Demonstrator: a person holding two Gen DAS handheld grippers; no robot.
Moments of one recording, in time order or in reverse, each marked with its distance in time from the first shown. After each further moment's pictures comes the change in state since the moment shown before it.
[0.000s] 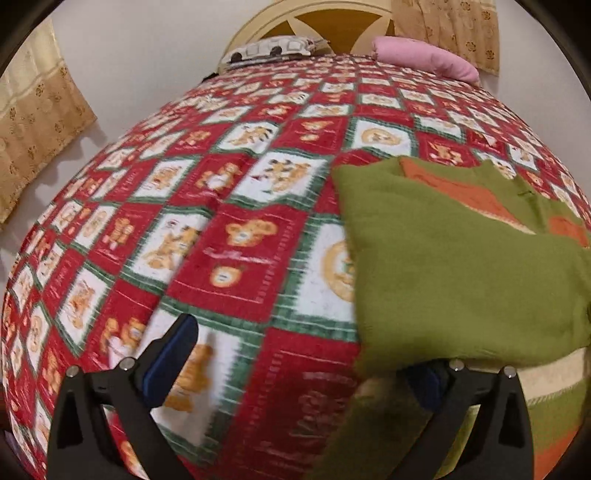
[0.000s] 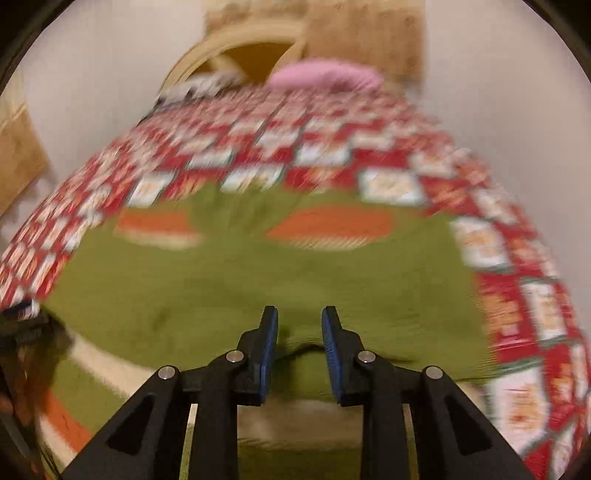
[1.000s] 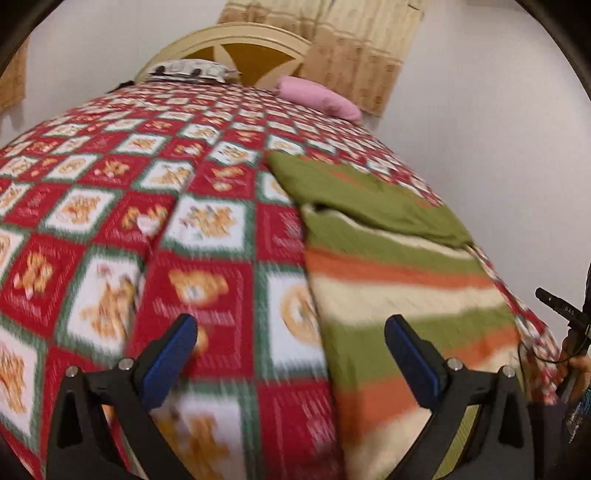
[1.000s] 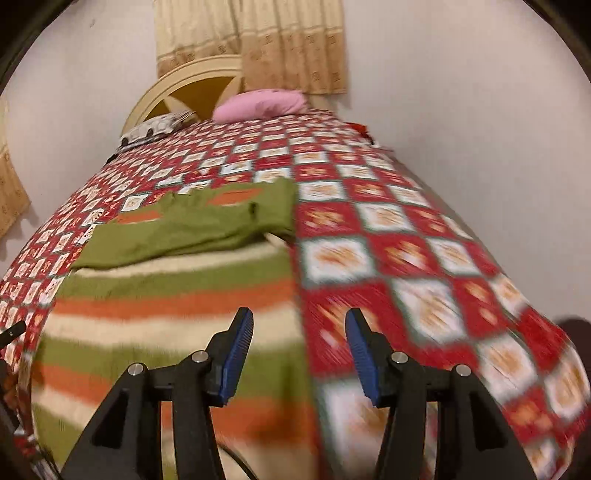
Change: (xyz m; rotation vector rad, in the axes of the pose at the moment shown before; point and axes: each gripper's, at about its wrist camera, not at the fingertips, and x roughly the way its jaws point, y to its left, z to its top) left arm -0.098 0.112 -0.130 0.018 -0.108 -0.627; right arm -0.211 -0.104 -0.148 0.181 -0.153 -0.138
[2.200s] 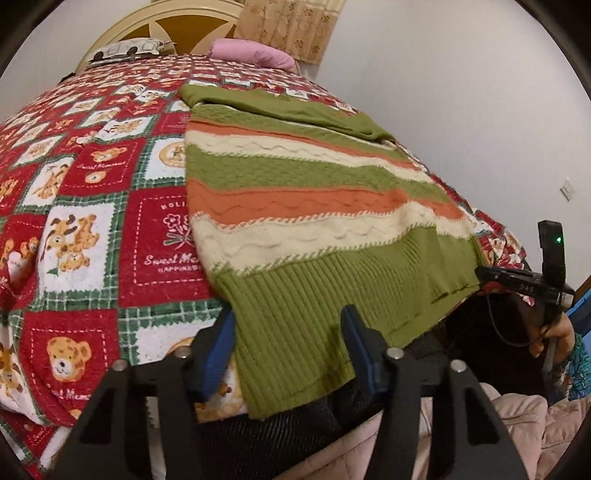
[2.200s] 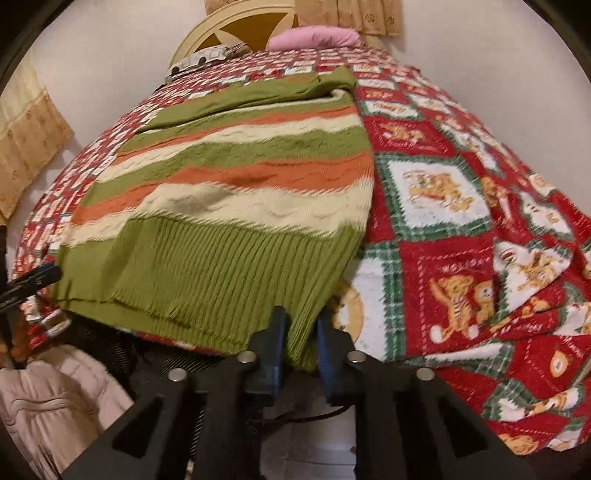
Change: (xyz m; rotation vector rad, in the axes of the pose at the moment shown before) left arm -0.034 -0.073 -0.106 0.148 0.166 -0.112; right arm -0.024 0.019 -0.140 -0.114 0.262 0.199
